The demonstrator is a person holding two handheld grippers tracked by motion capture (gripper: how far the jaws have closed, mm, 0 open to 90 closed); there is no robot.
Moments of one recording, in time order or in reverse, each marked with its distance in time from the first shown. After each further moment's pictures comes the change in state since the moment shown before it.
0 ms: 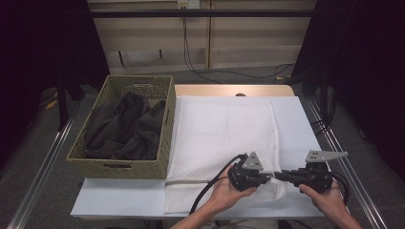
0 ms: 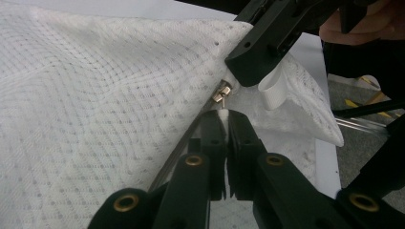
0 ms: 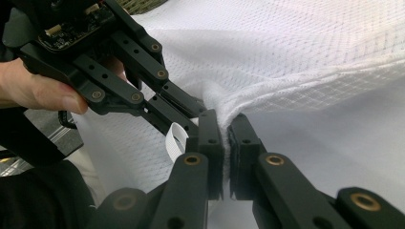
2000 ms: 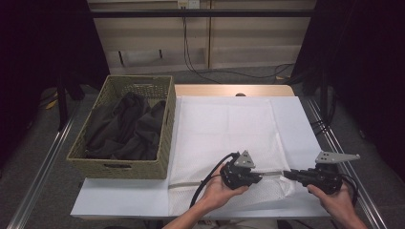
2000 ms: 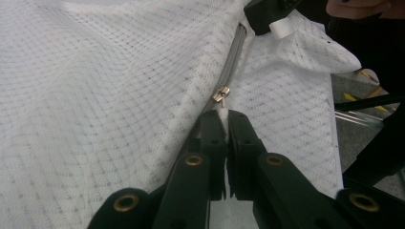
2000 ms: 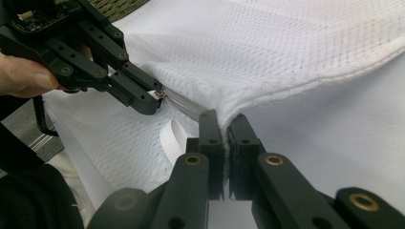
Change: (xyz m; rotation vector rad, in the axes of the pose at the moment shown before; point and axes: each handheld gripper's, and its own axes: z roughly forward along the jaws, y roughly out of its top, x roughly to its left) left arm 0.010 -0.008 -0.017 0.025 -0.004 -0.027; right arm -0.009 -0.009 -0.018 -0.025 -0.077 0.019
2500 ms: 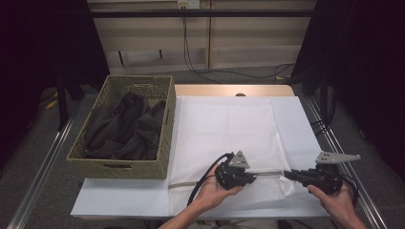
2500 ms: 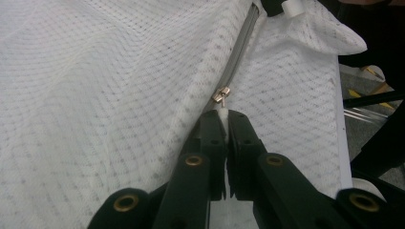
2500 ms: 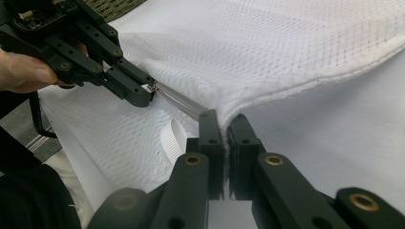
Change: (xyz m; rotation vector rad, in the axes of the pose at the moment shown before) left arm 0.005 -0.010 -0.010 0.021 0.023 -0.006; right arm 0.000 -0.001 0.000 -0.001 -0.009 0.000
